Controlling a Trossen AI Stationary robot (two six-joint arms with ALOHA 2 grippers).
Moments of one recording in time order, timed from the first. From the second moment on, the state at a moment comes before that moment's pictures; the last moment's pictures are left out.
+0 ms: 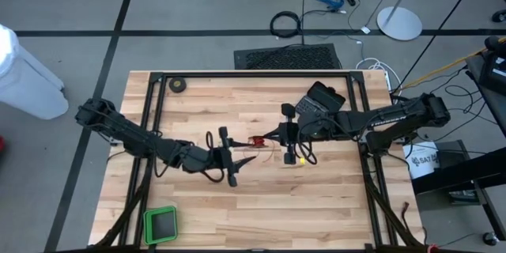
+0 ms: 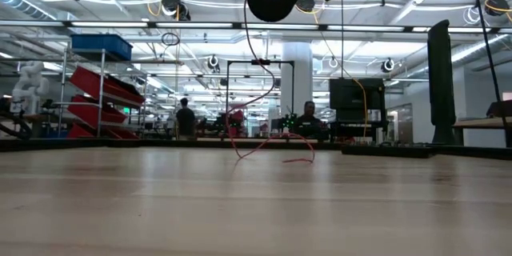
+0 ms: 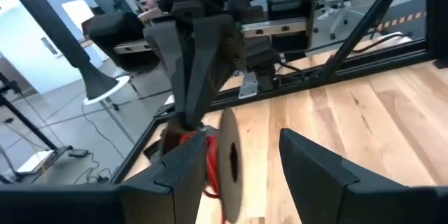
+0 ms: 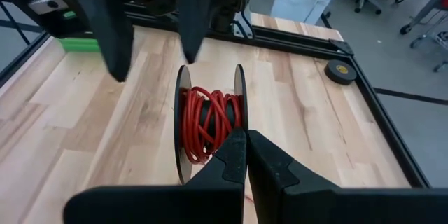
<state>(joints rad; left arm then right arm) -0.37 1.45 0.86 0.46 -0.60 0.30 0.13 1.32 1.02 -0.13 0.19 -0.11</state>
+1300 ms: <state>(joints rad) -0.31 1.45 0.86 0.41 -0.57 0.24 0.13 1.32 1.02 -0.08 0.19 -0.12</state>
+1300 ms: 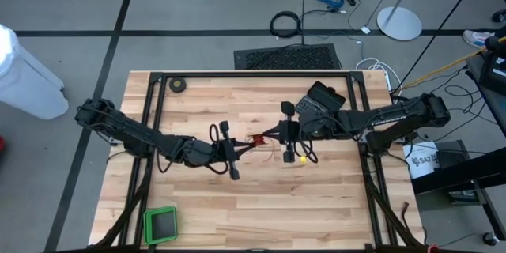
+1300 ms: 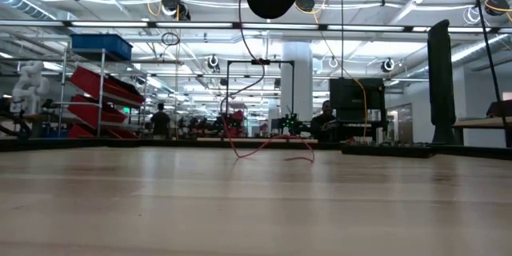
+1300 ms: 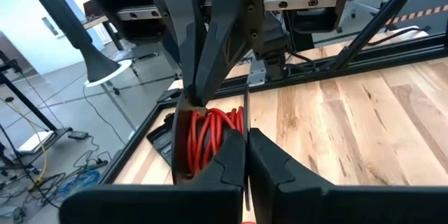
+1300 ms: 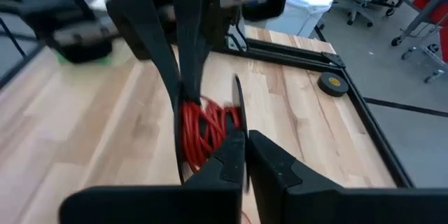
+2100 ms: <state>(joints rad) -0.31 1.41 0.86 0.41 -0.46 0.19 0.15 1.31 1.02 -0.09 0.18 -0.14</state>
